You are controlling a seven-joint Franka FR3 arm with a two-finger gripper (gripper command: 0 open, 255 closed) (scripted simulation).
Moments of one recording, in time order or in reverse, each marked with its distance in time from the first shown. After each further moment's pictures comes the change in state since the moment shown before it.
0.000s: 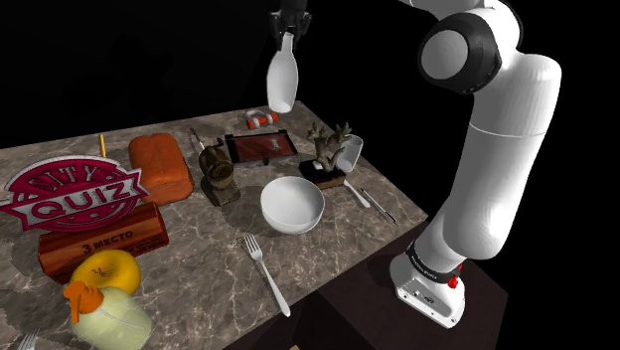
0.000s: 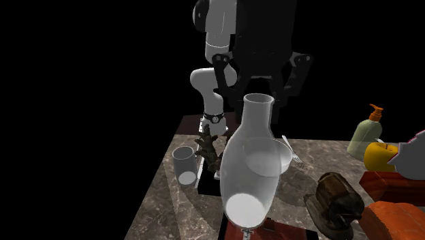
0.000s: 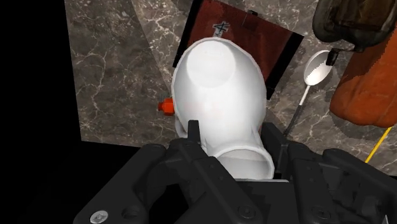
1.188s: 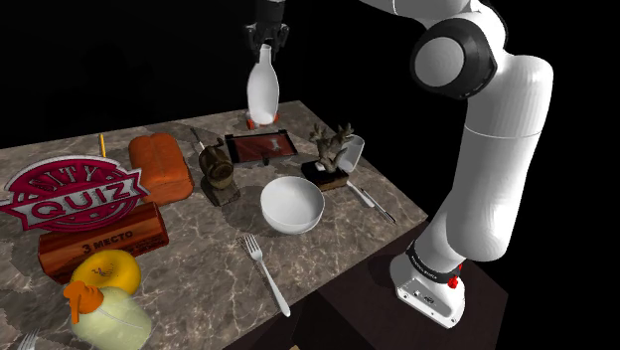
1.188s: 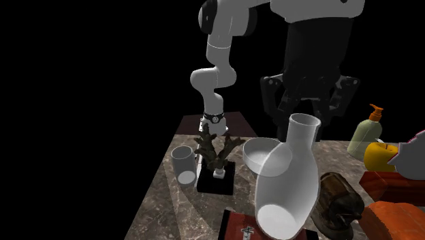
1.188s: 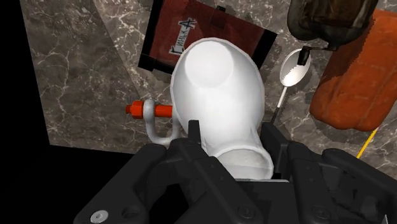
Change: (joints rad) arm 0.086 0.036 0.031 -0.028 -0.021 0.061 0.117
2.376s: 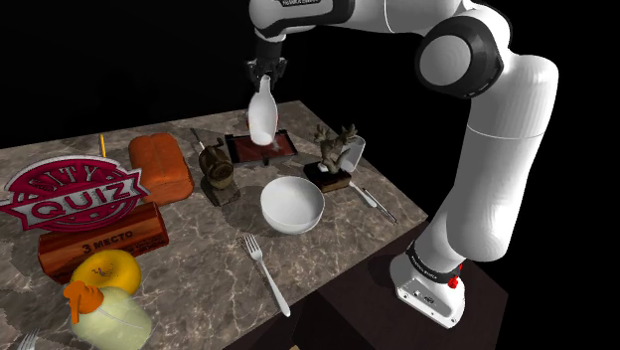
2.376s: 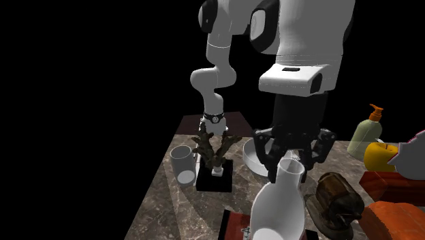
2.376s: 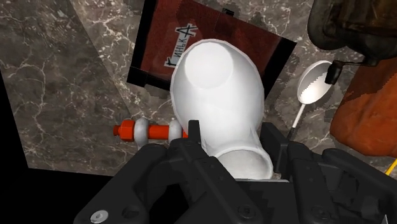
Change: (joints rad) arm 0.010 -0.021 0.002 -0.273 -0.004 0.252 0.003
